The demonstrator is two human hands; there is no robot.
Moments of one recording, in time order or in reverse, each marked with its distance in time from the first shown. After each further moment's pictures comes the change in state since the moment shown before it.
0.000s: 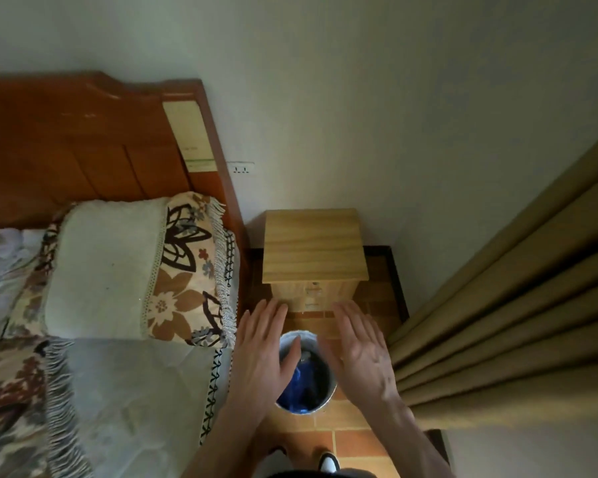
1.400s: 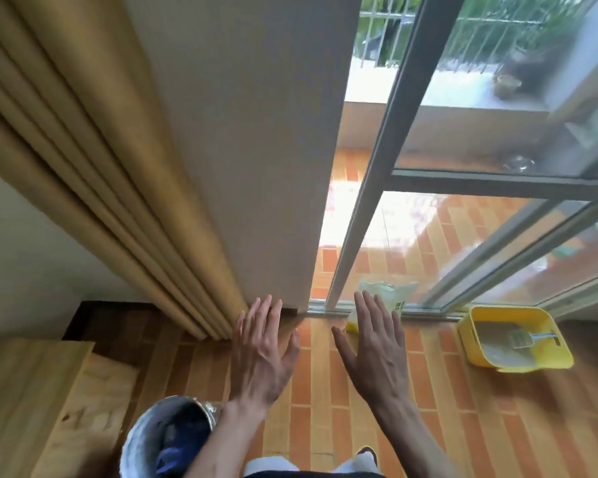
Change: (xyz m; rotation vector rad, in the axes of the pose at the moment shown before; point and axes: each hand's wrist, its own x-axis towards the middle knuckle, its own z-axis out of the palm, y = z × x) left_hand -0.157 0.229 0.042 -0.355 -0.602 1.214; right_hand -0.386 -0.060 -0.061 -0.329 0.497 1.570
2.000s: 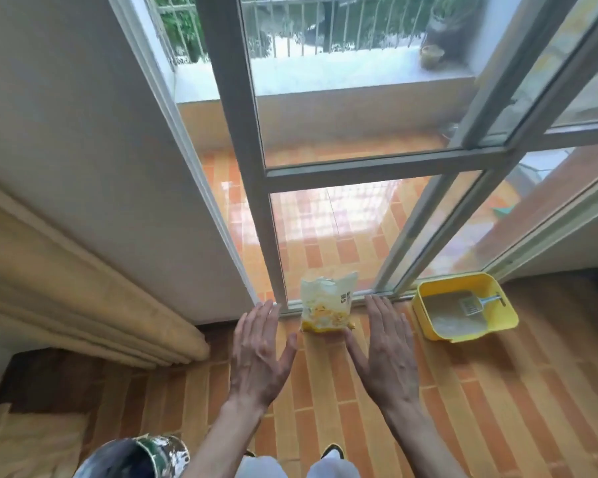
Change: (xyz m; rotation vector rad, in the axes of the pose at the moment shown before) left_hand 0.042 0.182 0.120 0.006 -0.077 0.195; right_hand 0.006 0.234 -0.038 0.043 0.085 0.169
